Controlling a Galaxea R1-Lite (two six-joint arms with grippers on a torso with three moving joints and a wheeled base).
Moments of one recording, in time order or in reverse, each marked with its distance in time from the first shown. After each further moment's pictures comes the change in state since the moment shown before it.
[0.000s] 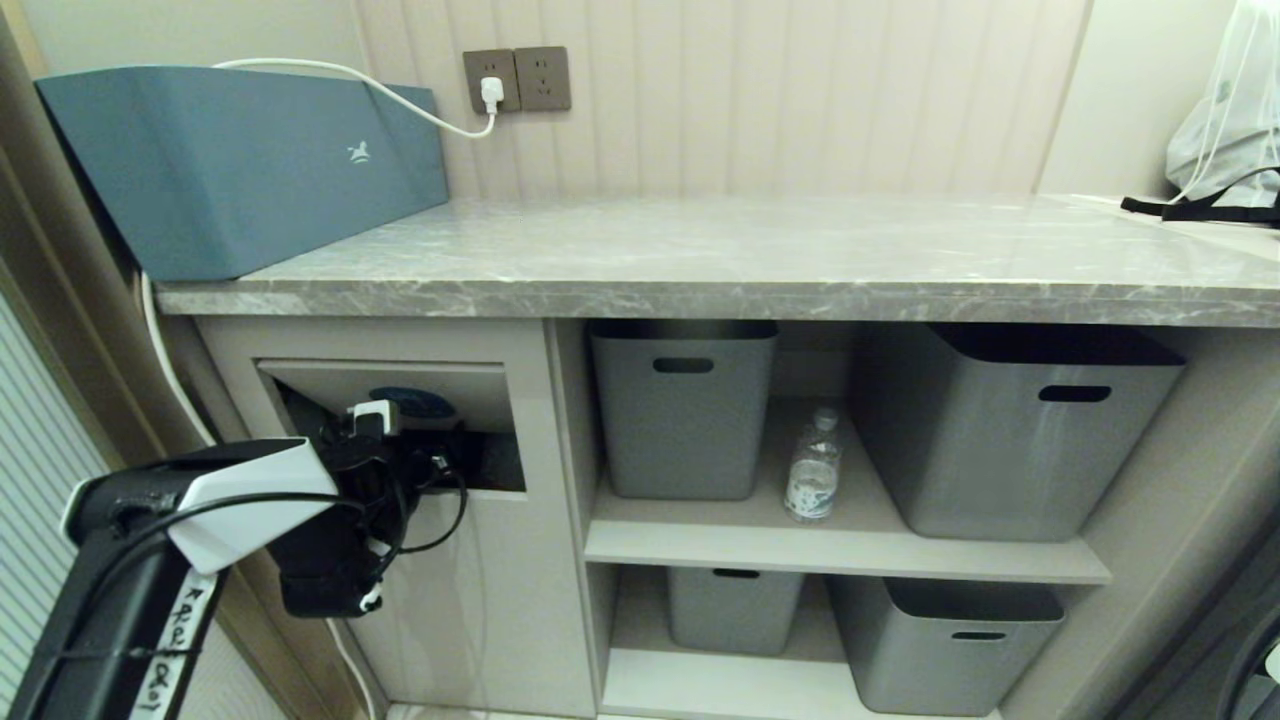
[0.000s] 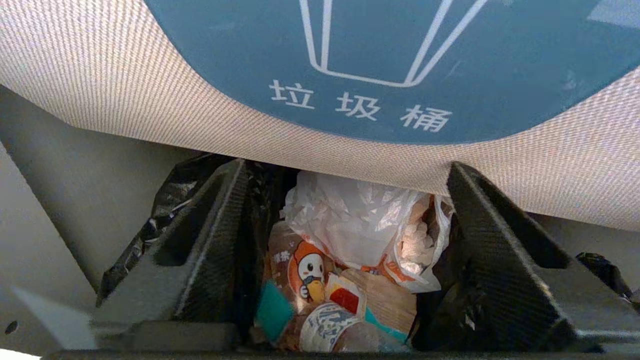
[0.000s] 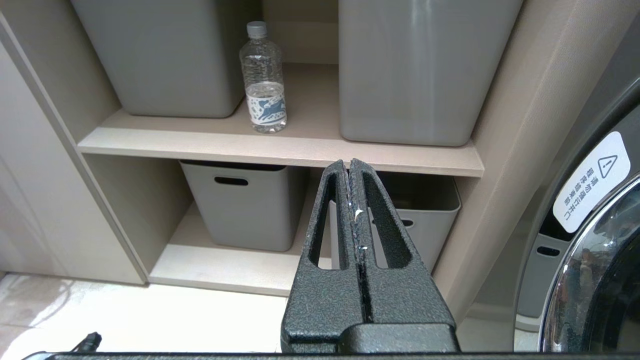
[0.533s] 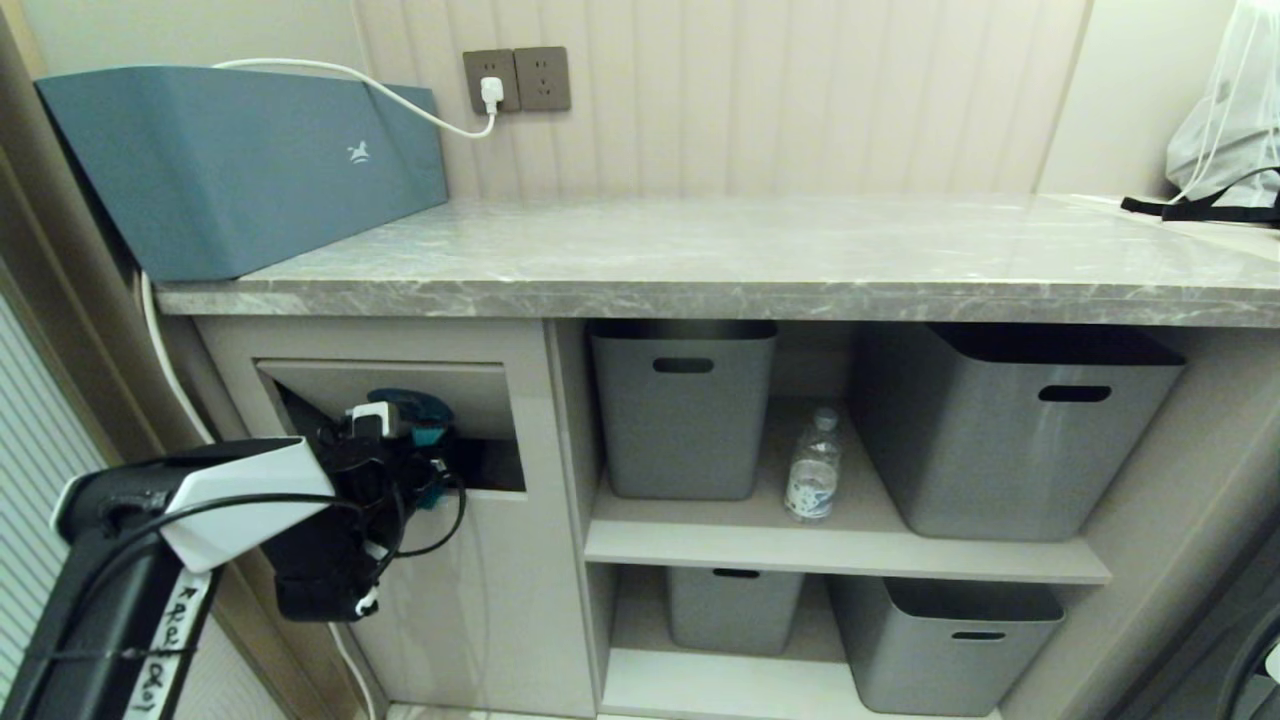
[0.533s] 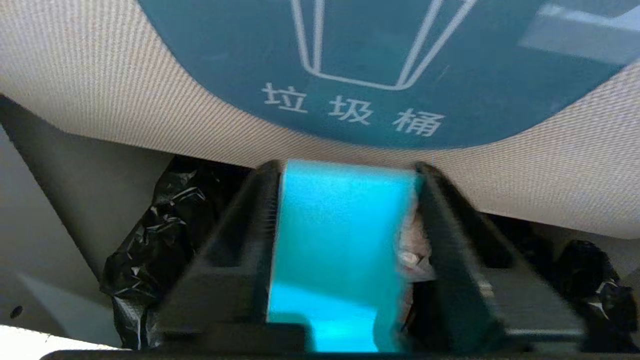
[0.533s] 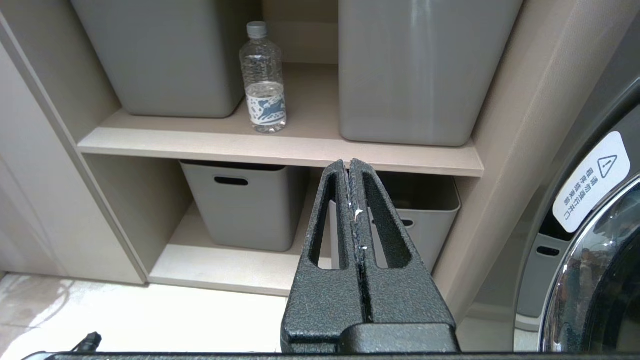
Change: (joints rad) left arm -0.001 -0.018 0.038 0.000 0.000 -0.004; right arm 0.000 0.000 0.000 0.000 0.000 0.000
